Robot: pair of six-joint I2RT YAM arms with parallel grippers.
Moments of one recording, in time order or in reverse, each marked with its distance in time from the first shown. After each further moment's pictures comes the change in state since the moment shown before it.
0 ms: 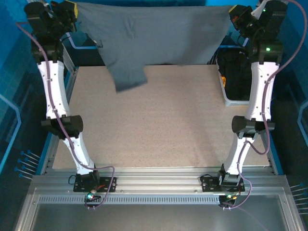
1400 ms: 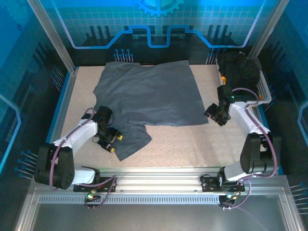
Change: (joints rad) left arm -0.408 -0.673 -1.913 -0.403 -0.164 0.150; right arm 0.128 -0.523 -1.652 -0.122 0.293 -0.185
